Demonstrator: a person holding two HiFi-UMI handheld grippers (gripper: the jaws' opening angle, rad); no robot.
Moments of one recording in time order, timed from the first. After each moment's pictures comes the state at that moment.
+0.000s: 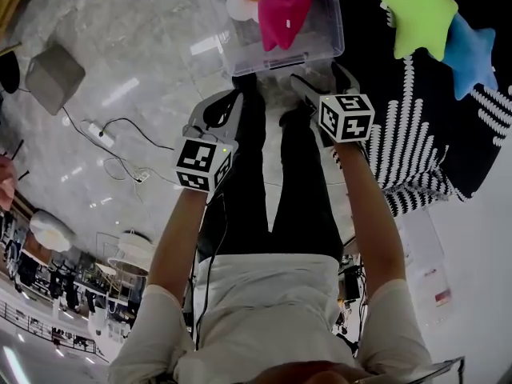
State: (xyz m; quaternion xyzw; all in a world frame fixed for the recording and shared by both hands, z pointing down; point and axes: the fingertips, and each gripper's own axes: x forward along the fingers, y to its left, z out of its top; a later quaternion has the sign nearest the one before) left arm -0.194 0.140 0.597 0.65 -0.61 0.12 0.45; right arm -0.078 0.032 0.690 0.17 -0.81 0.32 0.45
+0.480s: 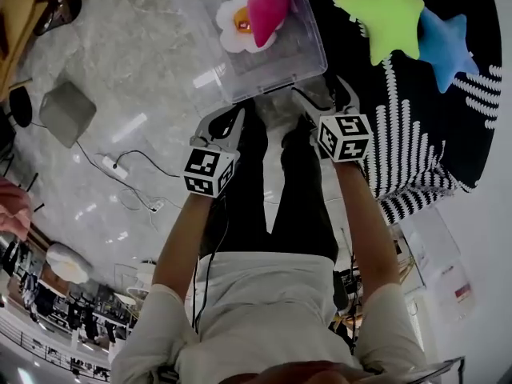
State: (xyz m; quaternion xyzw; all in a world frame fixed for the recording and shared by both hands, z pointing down) left arm -0.188 0.104 0.557 0.69 -0.58 0.13 0.42; right arm -0.073 -0.018 0.598 0.25 -0.85 0.28 0.37
